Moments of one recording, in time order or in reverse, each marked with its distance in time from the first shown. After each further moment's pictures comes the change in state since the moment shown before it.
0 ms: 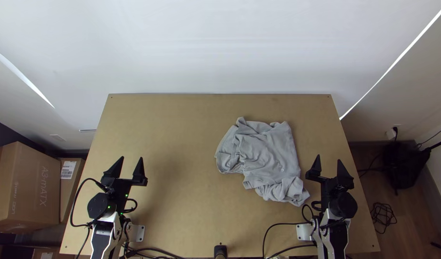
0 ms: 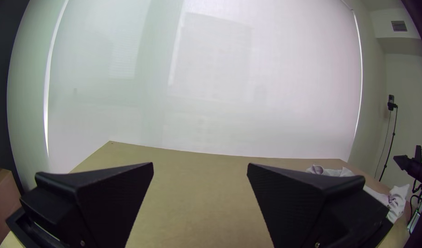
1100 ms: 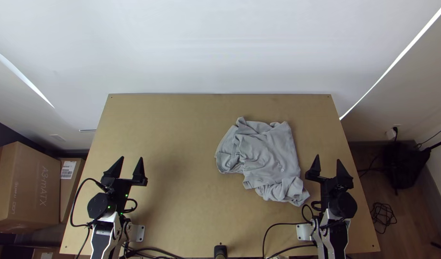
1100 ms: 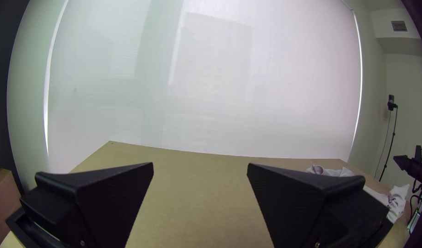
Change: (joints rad) left arm 0.000 0.000 0.000 -0.001 0.000 0.000; right arm 0.012 0.000 0.000 0.000 -0.005 0.000
